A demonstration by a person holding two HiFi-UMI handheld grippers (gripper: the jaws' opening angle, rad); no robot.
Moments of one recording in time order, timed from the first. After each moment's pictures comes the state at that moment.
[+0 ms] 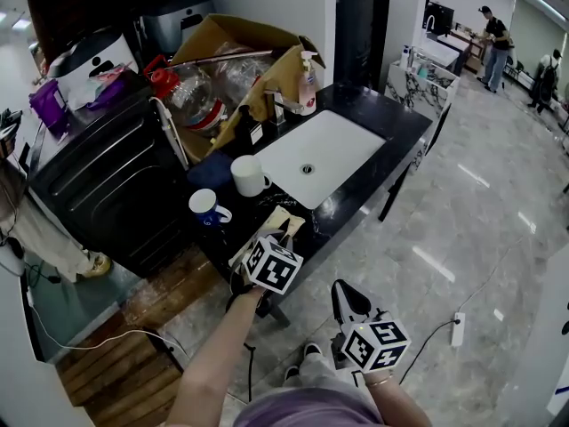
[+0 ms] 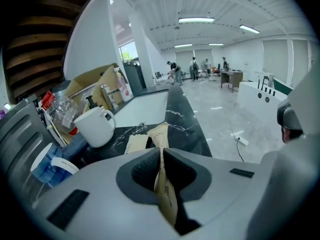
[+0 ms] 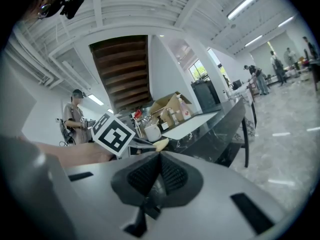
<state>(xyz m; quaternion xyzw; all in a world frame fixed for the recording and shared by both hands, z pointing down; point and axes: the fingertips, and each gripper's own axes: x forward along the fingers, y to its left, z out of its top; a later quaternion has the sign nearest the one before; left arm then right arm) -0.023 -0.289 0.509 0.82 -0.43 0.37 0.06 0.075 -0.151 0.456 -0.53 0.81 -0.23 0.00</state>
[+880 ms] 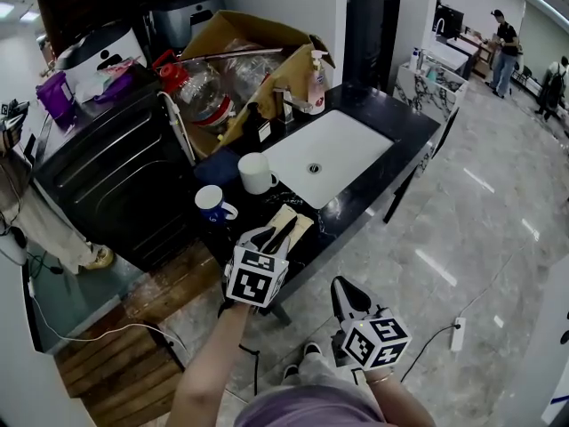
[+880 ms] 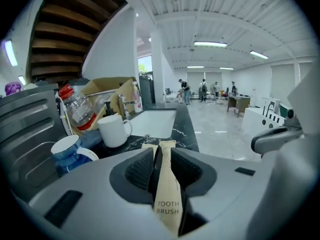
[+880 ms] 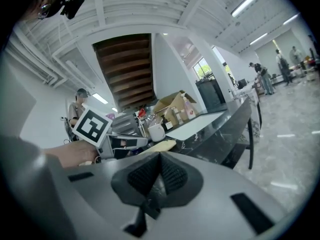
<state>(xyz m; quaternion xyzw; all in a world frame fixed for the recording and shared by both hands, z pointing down) -0.052 -0.268 0.459 0.84 -0.47 0.25 0.10 0.064 -0.159 0.453 -0.51 0.83 -0.23 0.00</state>
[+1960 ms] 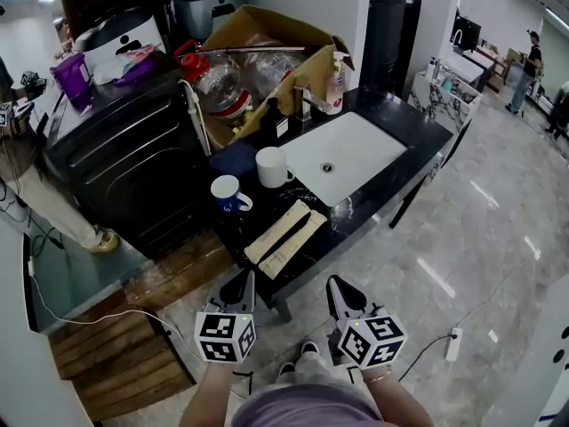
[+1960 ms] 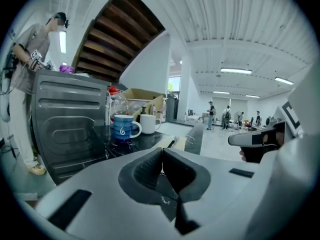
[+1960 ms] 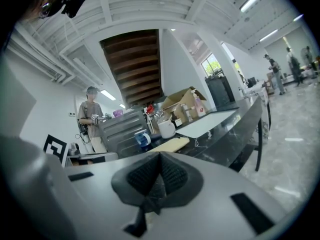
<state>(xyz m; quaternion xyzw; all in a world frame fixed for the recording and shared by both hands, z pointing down) -0.143 -0.159 0.457 0.78 -0.60 0.08 0.14 0.032 -0.153 0.450 -0.47 0.85 -0.22 -0.02</state>
